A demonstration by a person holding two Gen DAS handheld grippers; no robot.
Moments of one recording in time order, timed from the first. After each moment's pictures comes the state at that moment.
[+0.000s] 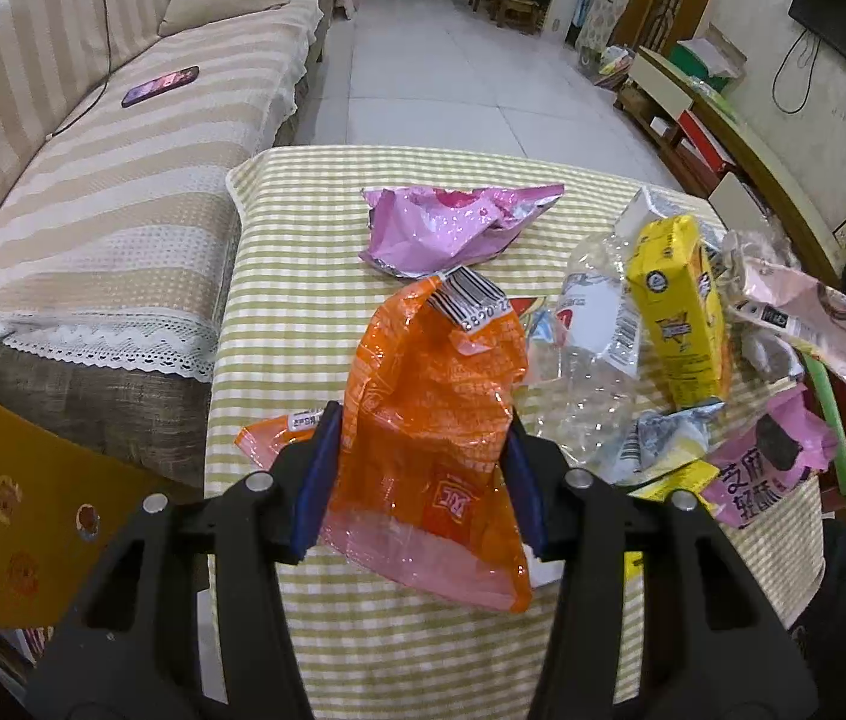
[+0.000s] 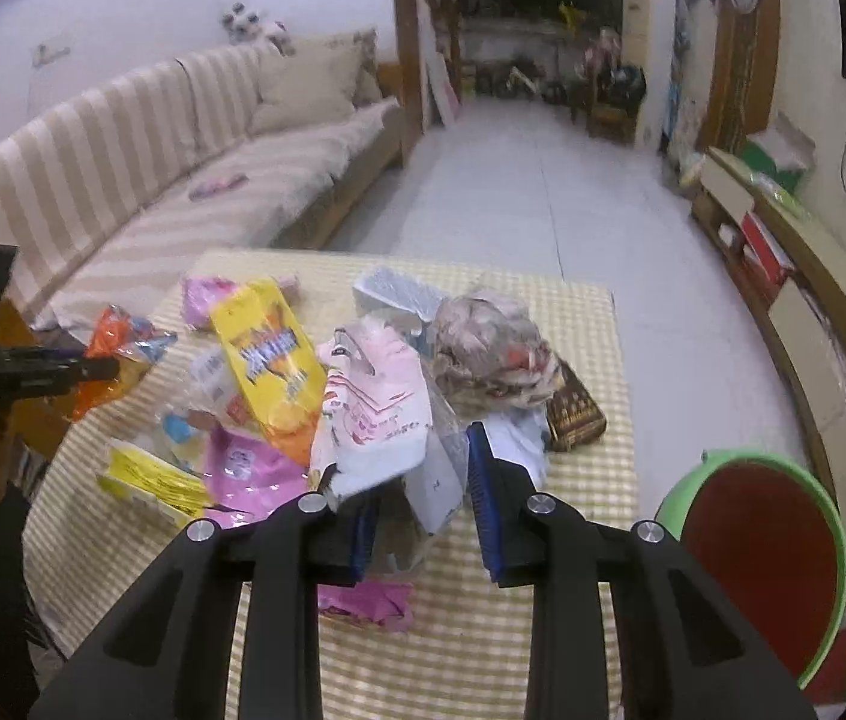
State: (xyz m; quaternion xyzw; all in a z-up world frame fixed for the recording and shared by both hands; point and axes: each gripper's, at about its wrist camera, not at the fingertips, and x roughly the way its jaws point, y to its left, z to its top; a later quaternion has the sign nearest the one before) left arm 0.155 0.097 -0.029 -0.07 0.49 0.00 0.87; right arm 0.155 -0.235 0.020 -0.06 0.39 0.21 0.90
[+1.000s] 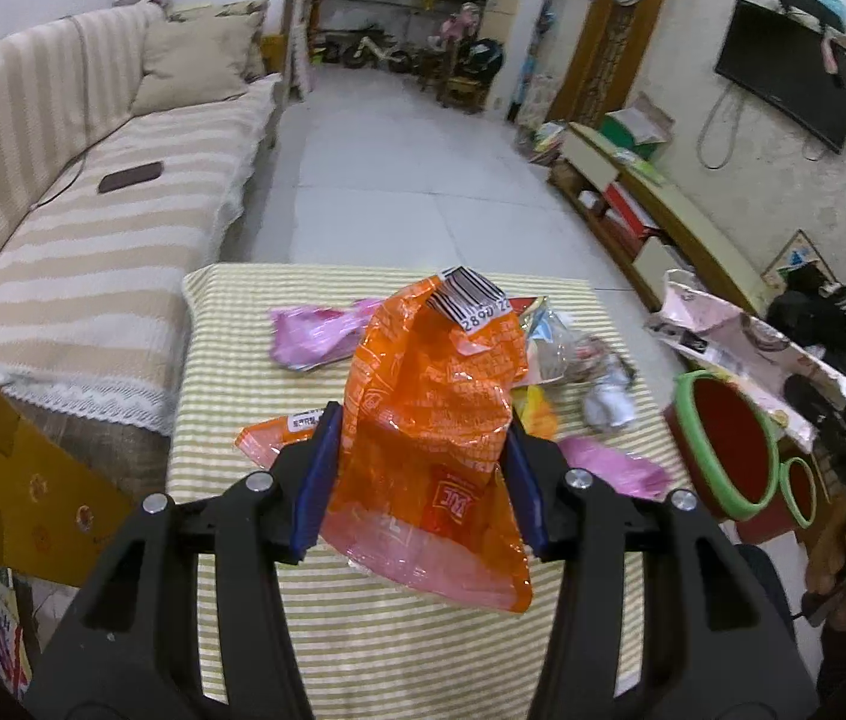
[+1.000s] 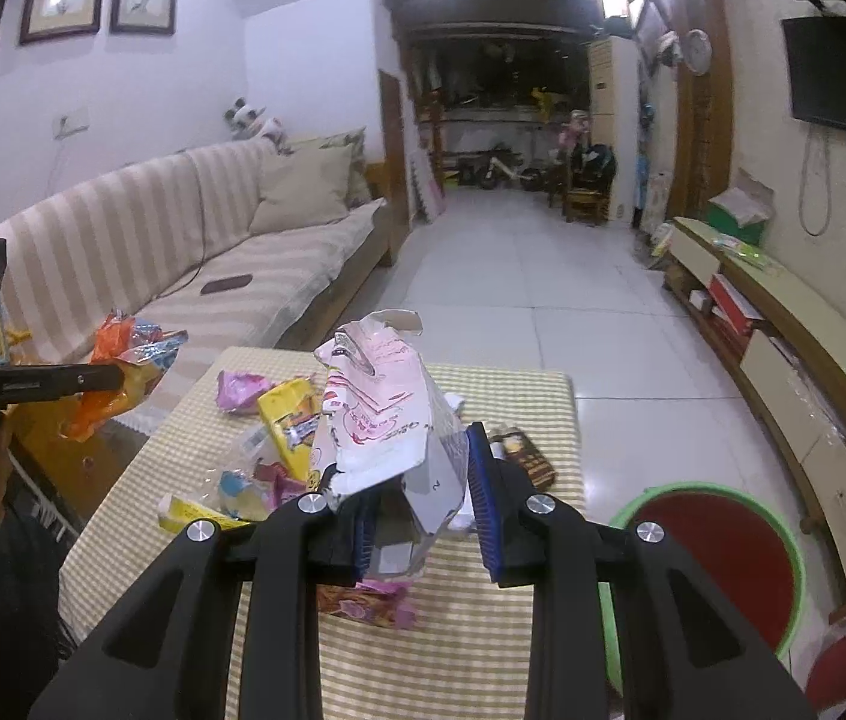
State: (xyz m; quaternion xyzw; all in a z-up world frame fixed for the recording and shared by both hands) left arm 0.106 0.038 0.075 -0.08 0.40 -0.06 0.91; right arm 0.090 -0.285 0.083 -0.01 0.28 0.18 0.94
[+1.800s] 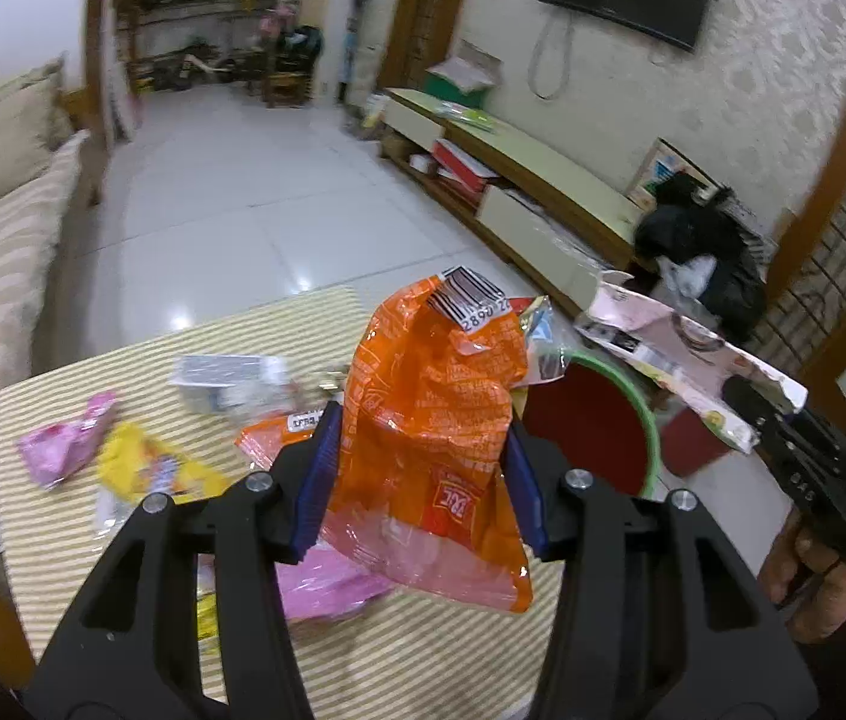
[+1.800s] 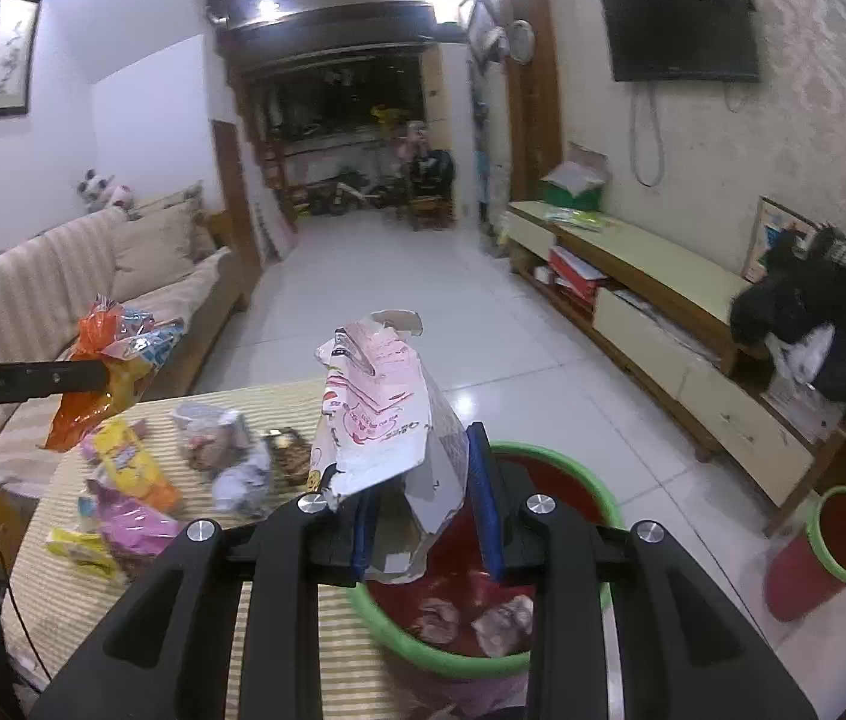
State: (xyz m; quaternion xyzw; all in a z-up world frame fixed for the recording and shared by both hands) left arm 0.161 -0.172 0.094 -0.01 0.40 -0.24 0.89; right arm 0.062 -0.450 0.079 0.06 0.27 0.00 0.96
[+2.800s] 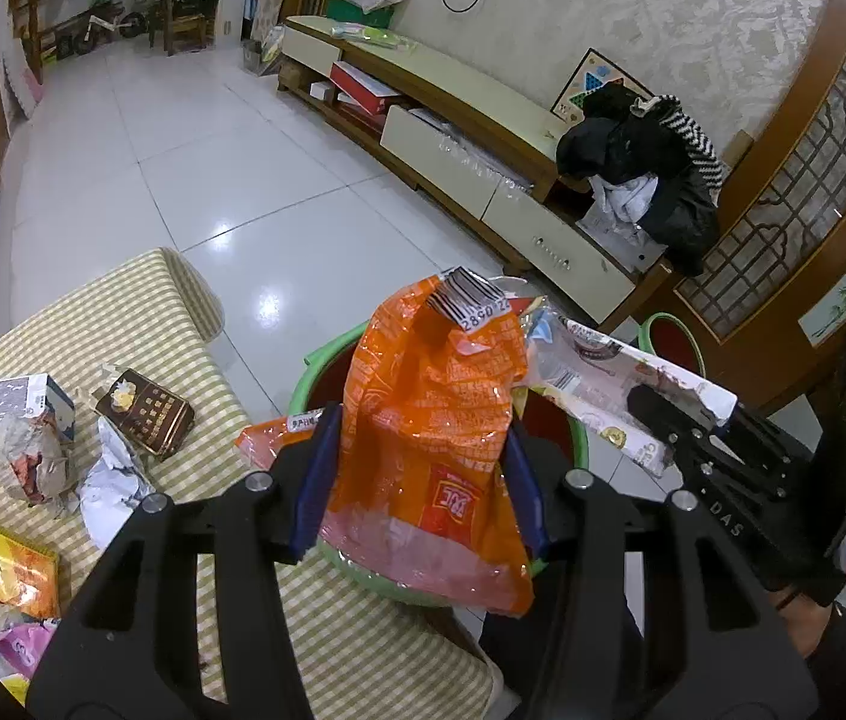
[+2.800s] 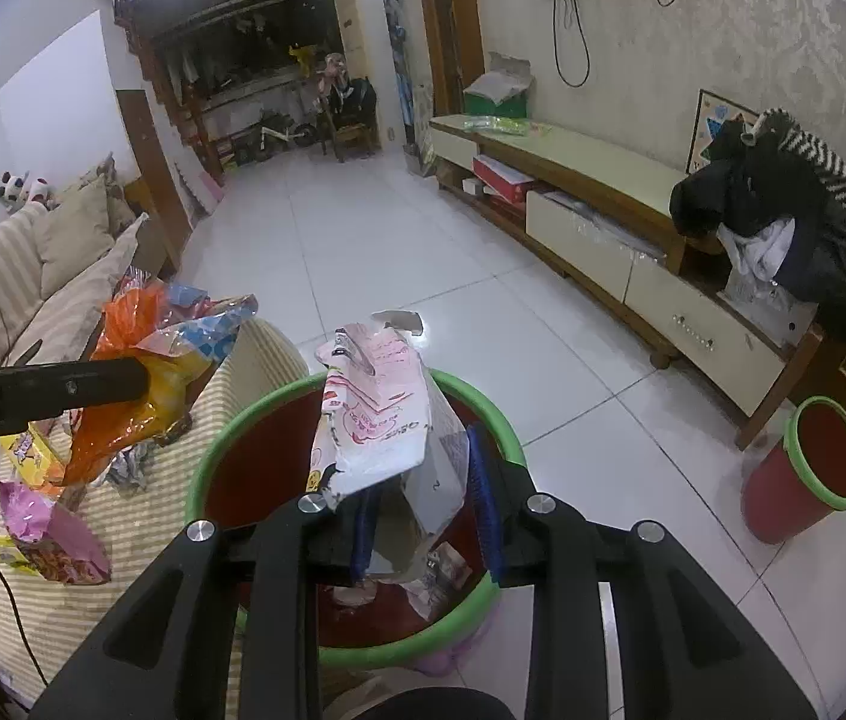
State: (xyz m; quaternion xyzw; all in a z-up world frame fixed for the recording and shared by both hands) left arm 0.199 -0.323 0.034 0.02 0.46 -0.32 0.83; right arm 0.097 -0.523 0.014 0.10 0.37 -0.06 0.92
